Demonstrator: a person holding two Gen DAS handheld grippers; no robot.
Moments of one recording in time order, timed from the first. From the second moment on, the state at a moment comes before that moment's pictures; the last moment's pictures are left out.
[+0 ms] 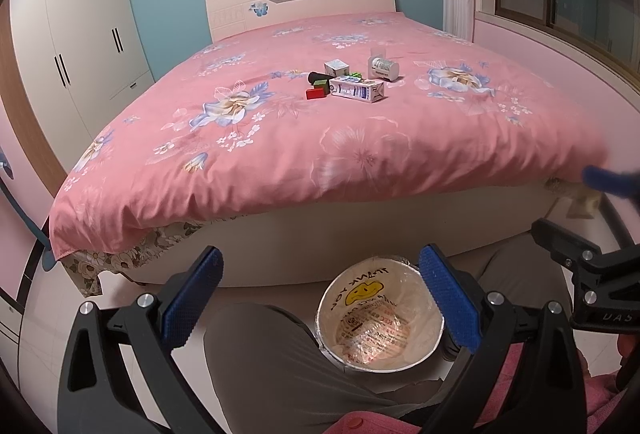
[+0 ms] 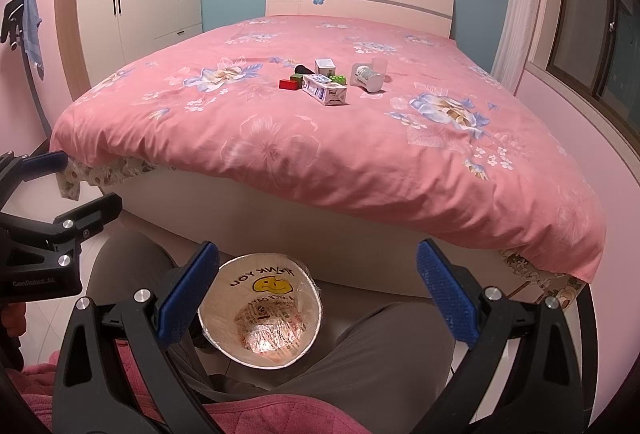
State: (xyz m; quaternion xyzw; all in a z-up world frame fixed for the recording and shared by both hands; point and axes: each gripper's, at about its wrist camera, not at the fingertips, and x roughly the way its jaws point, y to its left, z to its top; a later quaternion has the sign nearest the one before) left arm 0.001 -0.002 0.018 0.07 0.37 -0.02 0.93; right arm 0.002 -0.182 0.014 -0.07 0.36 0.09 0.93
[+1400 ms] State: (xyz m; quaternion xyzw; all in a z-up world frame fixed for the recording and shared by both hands) left arm -0.004 -0.001 0.014 0.07 0.36 -0.02 0.93; right arm 0.002 -0.182 0.013 -0.07 0.36 0.09 0.93
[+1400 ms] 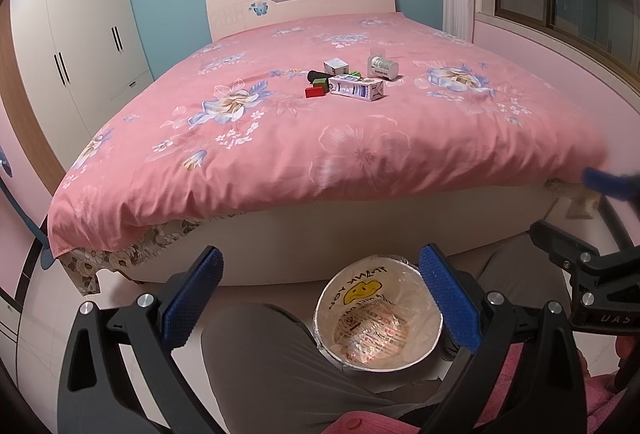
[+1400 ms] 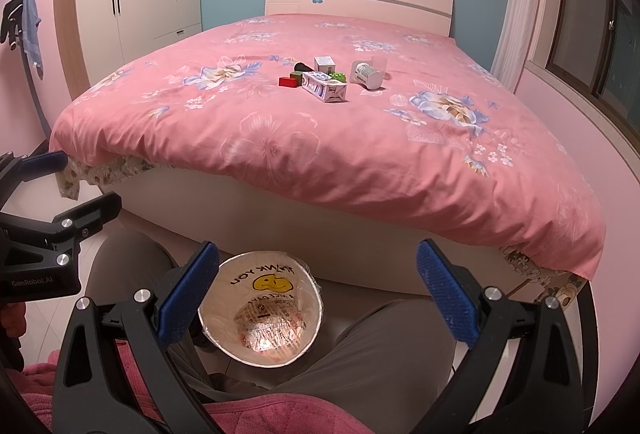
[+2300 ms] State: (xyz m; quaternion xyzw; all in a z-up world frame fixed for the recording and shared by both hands) left arm 0.082 -0.001 0.015 0.05 0.39 -0.04 0.92; right arm 0.066 -0.189 0.020 -0.08 0.37 0.09 0.92
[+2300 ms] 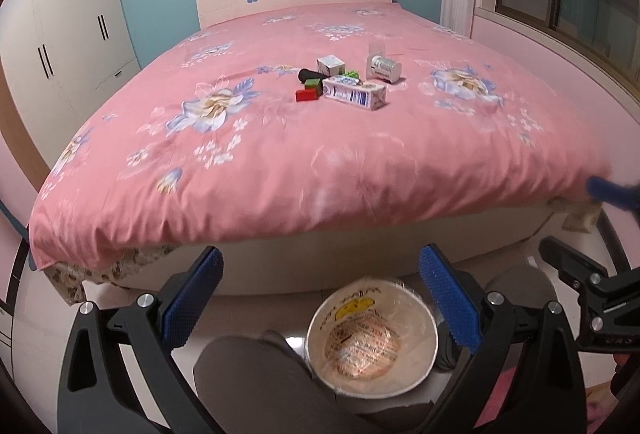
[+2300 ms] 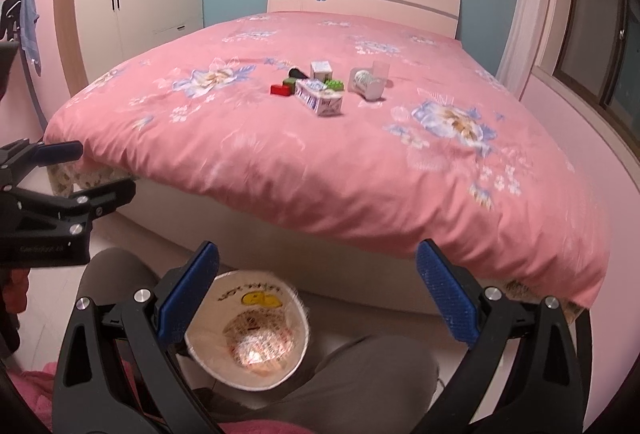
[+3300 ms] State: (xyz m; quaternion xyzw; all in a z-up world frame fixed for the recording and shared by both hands) left arm 0.375 0.020 -0.021 0.01 0.44 -0.08 0.89; right arm 0.333 -0.159 -0.004 -0.11 0.41 0.16 0.89
